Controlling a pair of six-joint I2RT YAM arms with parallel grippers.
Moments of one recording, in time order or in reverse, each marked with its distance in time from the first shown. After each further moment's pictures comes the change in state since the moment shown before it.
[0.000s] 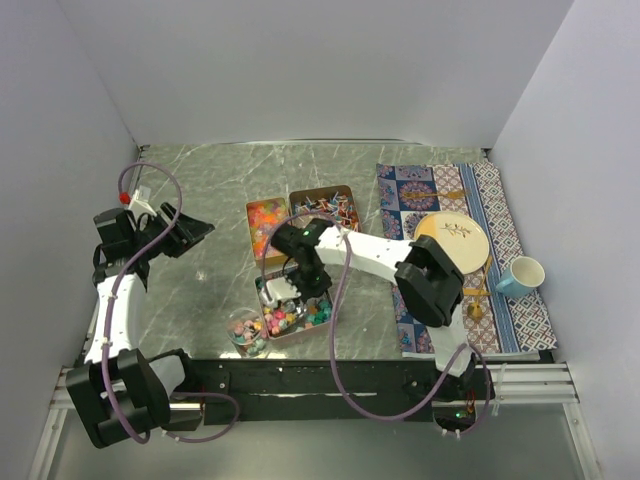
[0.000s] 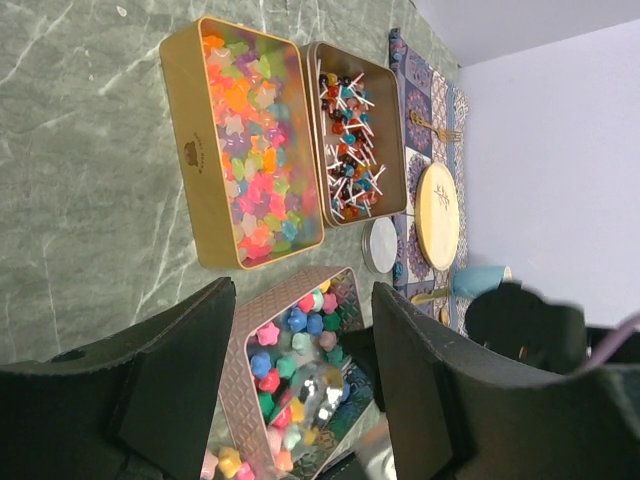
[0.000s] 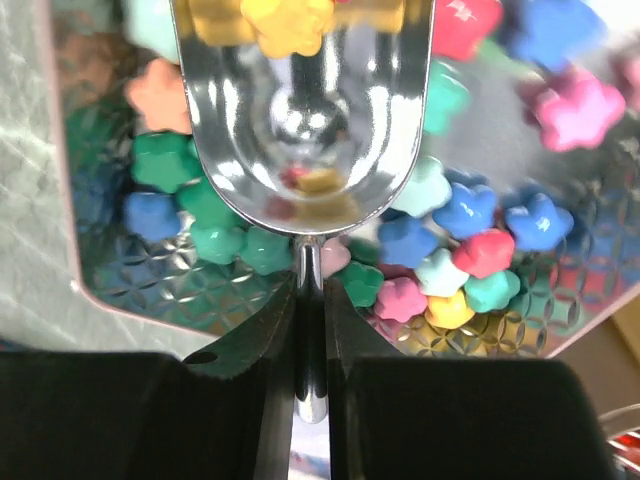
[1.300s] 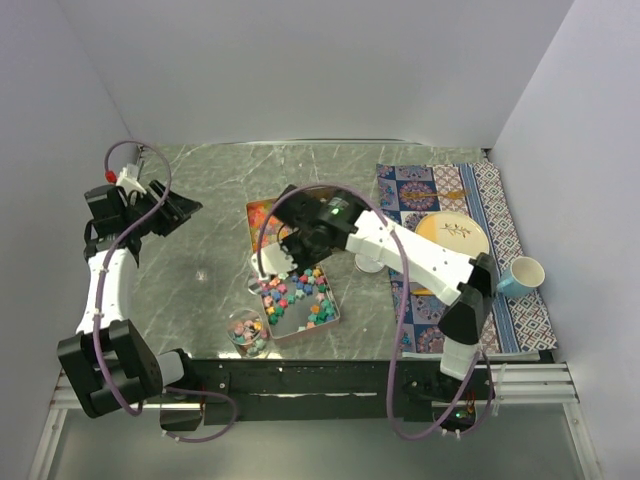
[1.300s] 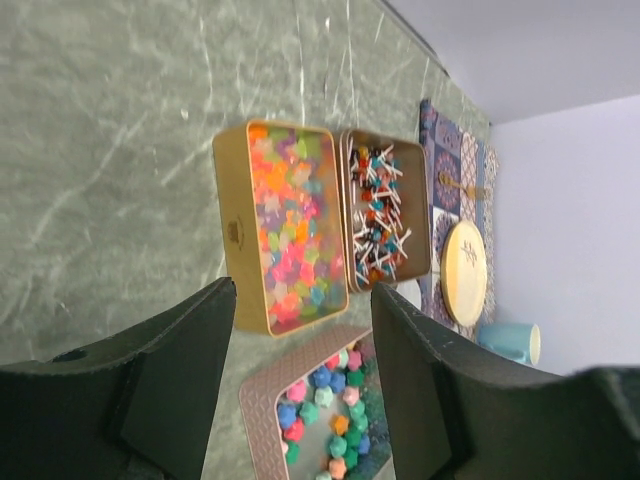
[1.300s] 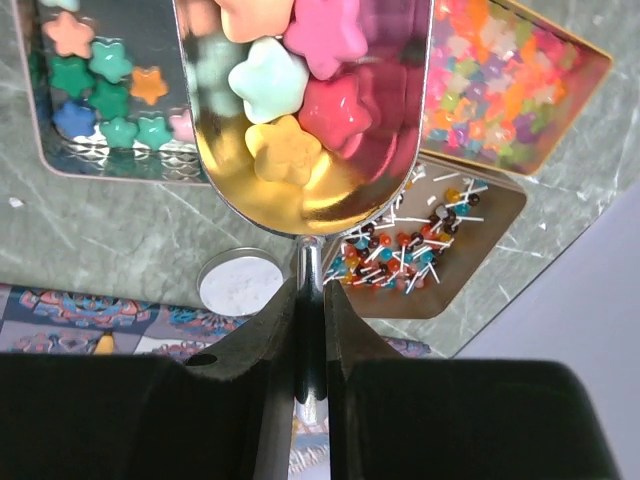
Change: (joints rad) left arm 0.002 0.162 0.185 -0.016 -0.106 0.021; right arm 0.015 -0.222 0.280 -0.121 0.145 0.061
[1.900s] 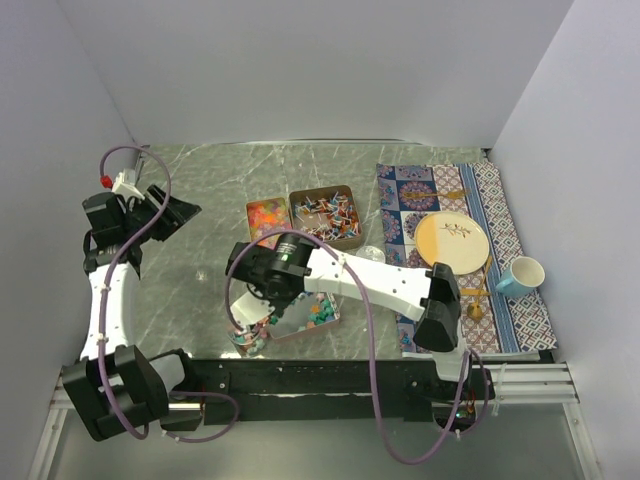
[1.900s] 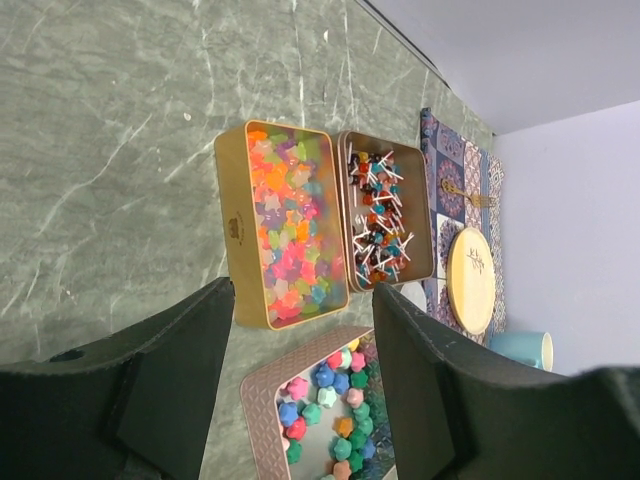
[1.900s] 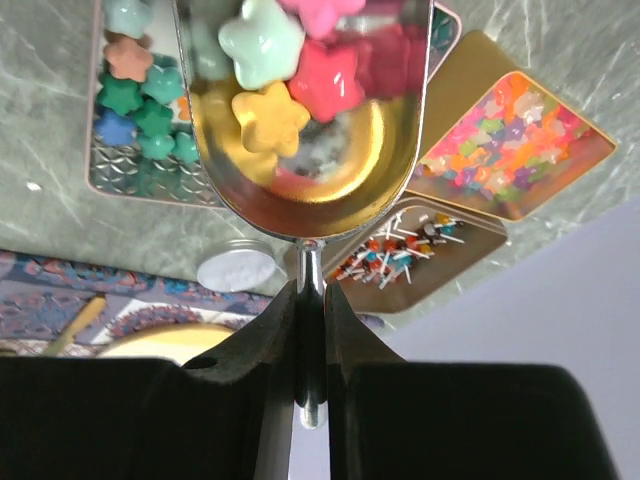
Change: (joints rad) left arm 0.001 -0.122 -0.046 -0.006 -0.043 -0.003; right arm 0.256 0.160 0.092 -0.114 0.245 0.042
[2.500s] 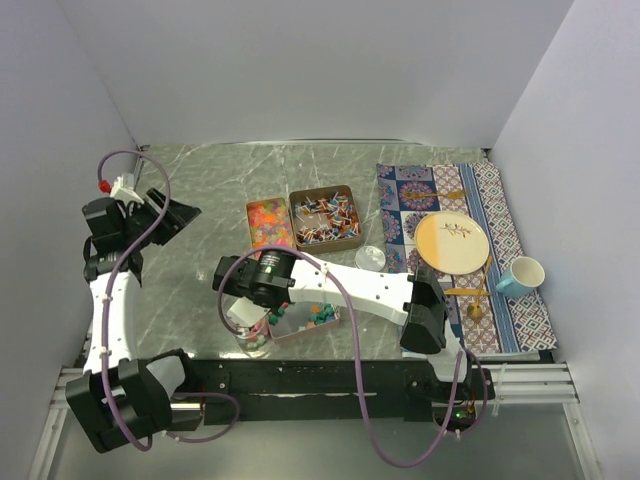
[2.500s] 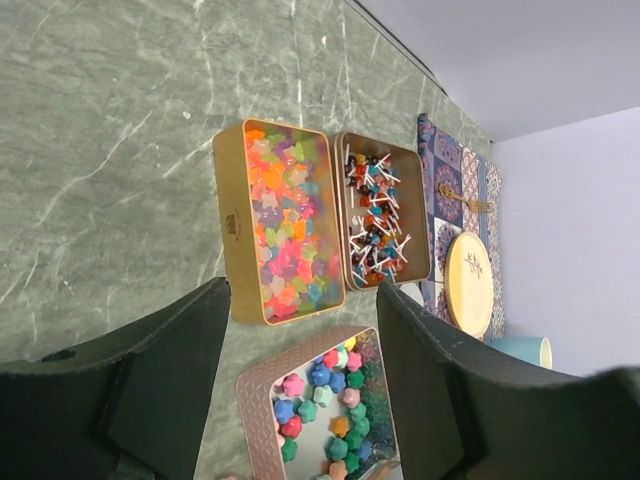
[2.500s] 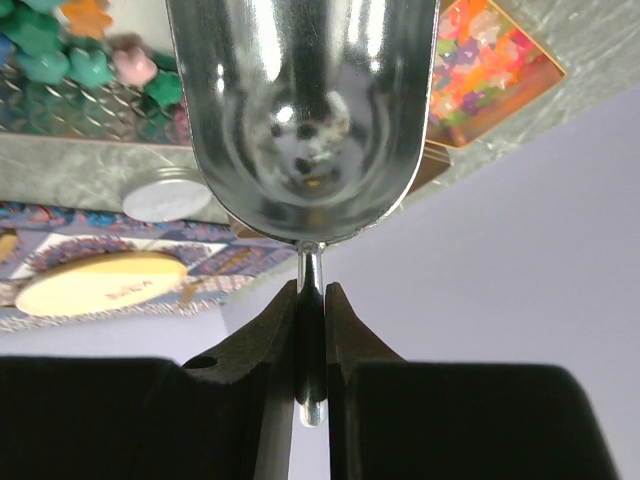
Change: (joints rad) left arm 0.002 -0.063 -0.026 -0.014 -0.017 -0.018; right arm 0.054 0.086 0.062 -0.014 0.275 -0.045
